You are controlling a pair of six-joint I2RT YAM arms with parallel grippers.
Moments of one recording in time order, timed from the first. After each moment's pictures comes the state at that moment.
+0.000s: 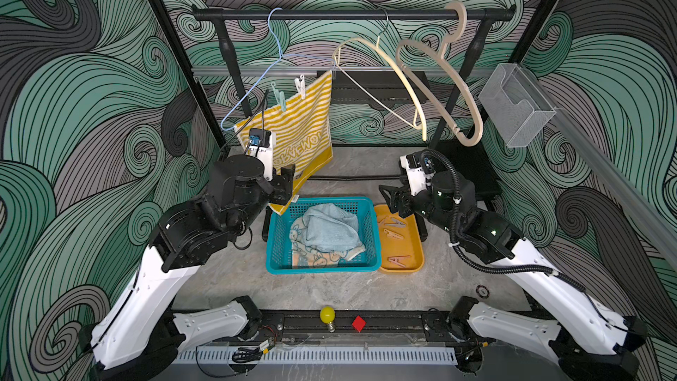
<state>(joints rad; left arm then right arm) -0.79 1.07 1.76 -1.07 -0.54 -0.23 0.75 1.04 1.20 -0.54 0.12 0.17</state>
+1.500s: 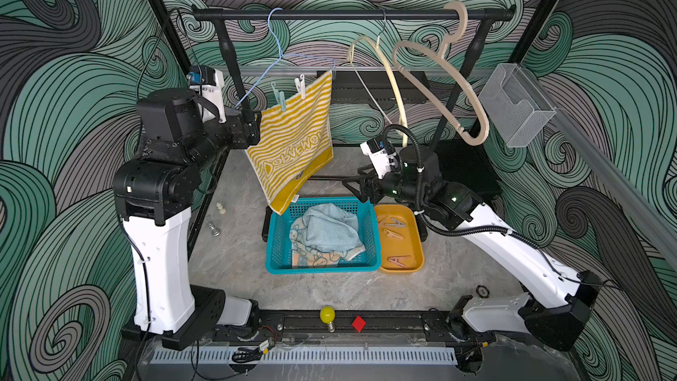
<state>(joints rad) -0.16 1.41 2.36 -1.22 0.02 -0.12 0.75 1.33 1.43 -0.48 -0.23 0.17</state>
